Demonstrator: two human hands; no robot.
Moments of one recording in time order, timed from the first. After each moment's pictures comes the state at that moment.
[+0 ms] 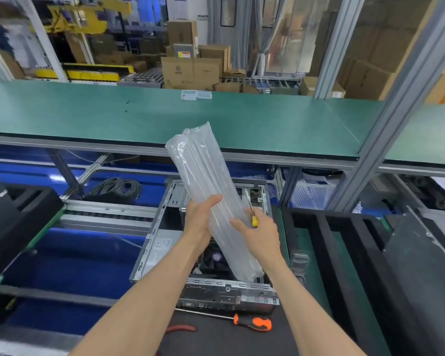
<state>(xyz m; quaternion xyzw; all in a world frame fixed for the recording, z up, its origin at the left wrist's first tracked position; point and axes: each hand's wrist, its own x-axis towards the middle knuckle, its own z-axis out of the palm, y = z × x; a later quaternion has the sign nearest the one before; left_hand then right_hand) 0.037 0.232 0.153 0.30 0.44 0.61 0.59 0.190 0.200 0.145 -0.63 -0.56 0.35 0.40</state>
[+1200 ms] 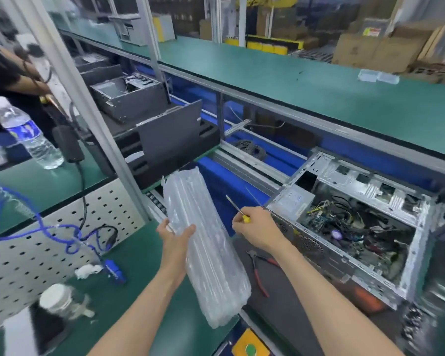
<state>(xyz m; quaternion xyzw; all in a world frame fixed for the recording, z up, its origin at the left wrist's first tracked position) -0.149 -0.099 0.072 0.03 0.66 0.69 0.29 -0.012 0.062 0.138 -0.33 -0.83 0.44 0.09</state>
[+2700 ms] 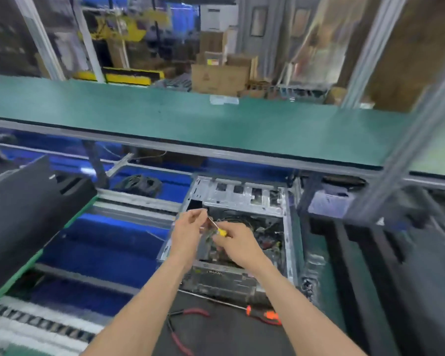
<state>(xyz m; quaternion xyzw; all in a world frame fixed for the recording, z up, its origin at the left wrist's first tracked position) -0.026 0.161 0.128 0.34 0.58 0.59 0.45 0.124 0.161 0.156 -0.49 -0.70 0.45 0.25</state>
